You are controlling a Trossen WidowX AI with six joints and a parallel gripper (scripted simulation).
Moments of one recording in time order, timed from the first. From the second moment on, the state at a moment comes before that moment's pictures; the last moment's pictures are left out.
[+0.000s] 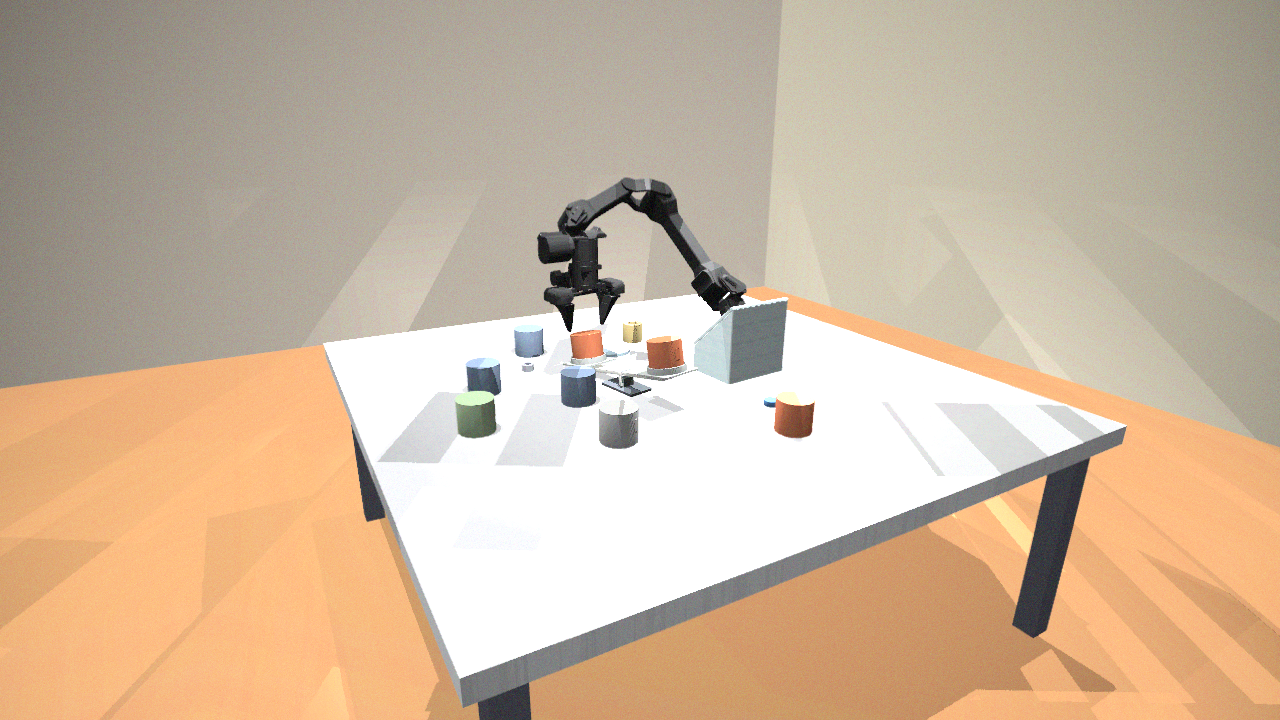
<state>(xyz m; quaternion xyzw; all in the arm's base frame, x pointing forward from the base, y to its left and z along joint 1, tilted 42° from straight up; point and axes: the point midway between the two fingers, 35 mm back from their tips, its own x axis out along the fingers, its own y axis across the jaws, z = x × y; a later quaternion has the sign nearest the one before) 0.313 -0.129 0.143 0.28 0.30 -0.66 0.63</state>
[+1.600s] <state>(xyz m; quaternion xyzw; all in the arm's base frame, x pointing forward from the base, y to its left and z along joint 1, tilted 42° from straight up) 0.308 -0.167 0.100 0.27 0.30 -0.66 0.63</state>
